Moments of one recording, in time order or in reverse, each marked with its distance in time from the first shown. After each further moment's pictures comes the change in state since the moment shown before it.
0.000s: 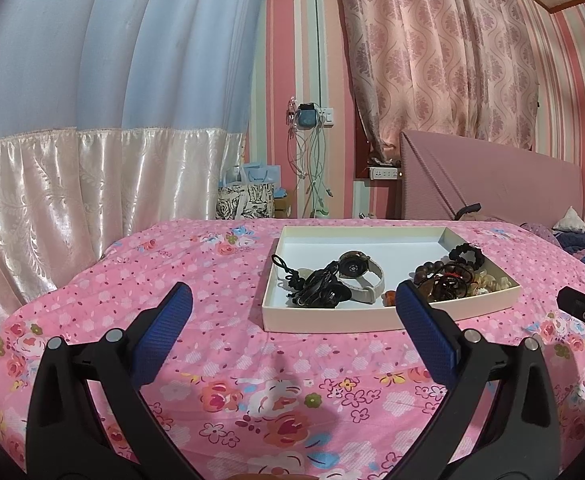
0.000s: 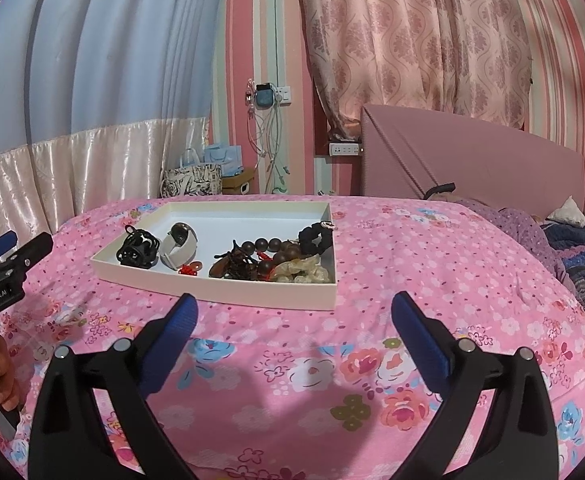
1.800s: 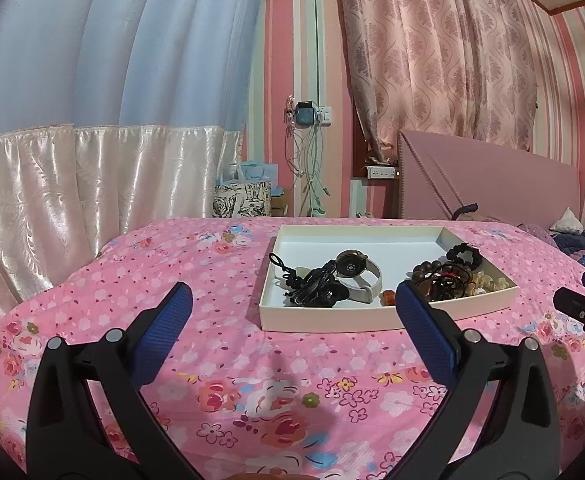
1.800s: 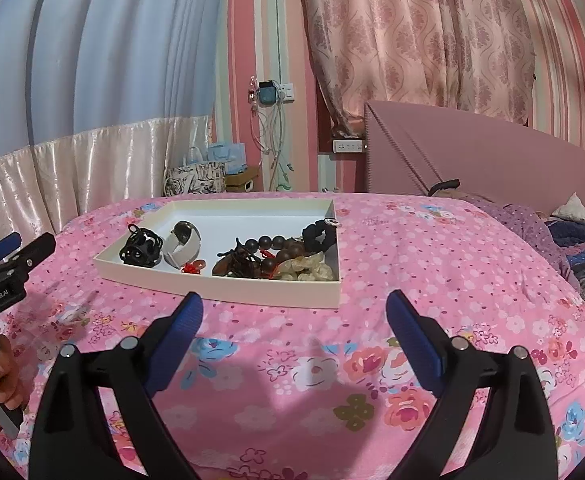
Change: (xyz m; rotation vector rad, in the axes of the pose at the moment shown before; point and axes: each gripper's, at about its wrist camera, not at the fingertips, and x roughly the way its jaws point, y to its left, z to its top) left arm -0.003 -0.002 0.000 -0.003 0.003 -0.009; right arm 0.003 -0.003 0.003 0.005 0.017 0.017
